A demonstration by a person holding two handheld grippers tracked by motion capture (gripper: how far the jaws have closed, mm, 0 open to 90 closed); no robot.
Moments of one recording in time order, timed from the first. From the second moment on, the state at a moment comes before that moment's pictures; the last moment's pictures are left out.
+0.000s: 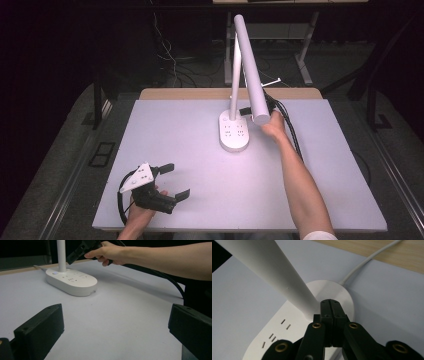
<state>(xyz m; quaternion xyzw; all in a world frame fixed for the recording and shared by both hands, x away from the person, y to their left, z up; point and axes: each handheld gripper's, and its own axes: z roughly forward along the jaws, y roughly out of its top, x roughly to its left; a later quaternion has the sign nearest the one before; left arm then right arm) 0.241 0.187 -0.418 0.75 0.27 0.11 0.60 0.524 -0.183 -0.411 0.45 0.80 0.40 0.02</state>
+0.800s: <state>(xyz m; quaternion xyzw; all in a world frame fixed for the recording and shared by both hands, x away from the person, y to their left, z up) 0.241 0.188 -0.418 0.74 0.27 0.11 0.60 0.524 -0.184 -0.424 0.46 0.80 0.40 0.02</state>
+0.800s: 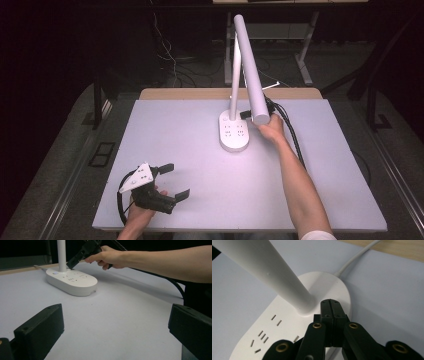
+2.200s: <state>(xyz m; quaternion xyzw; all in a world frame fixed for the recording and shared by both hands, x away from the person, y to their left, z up) 0.240 0.188 -0.418 0.74 0.27 0.11 0.60 0.520 -0.179 -0.428 0.45 0.80 0.41 0.01</state>
